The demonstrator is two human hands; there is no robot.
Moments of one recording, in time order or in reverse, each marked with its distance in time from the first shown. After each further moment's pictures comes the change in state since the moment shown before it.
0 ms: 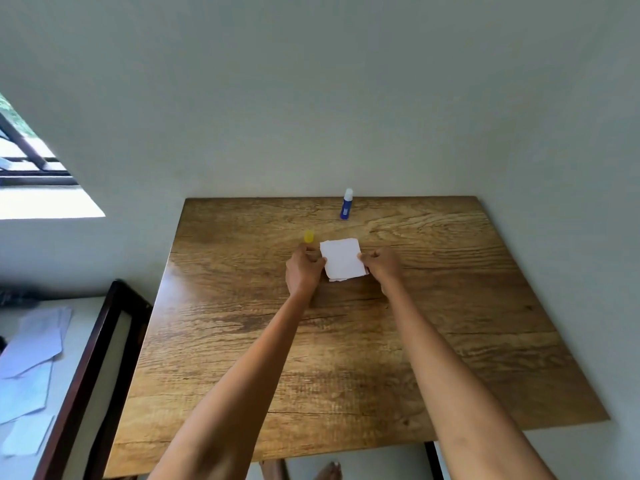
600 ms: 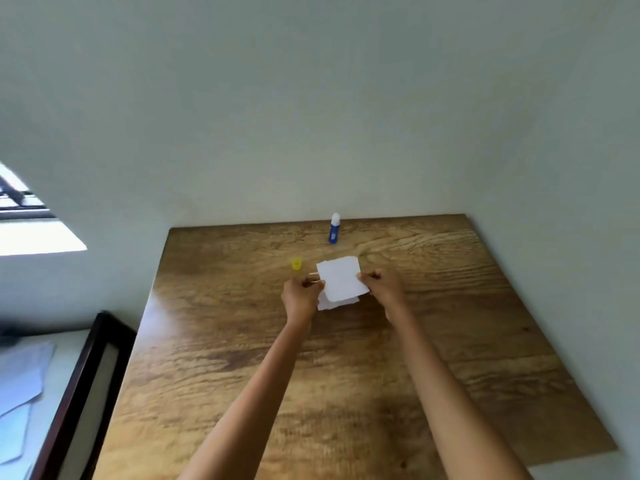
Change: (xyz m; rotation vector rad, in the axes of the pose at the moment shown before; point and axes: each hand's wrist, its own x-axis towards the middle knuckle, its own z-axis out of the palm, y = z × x) left_hand 0.000 0.017 0.014 -0.283 -0.025 -0.187; right_hand 0.014 0.007 -0.020 0.203 -0.029 -0.046
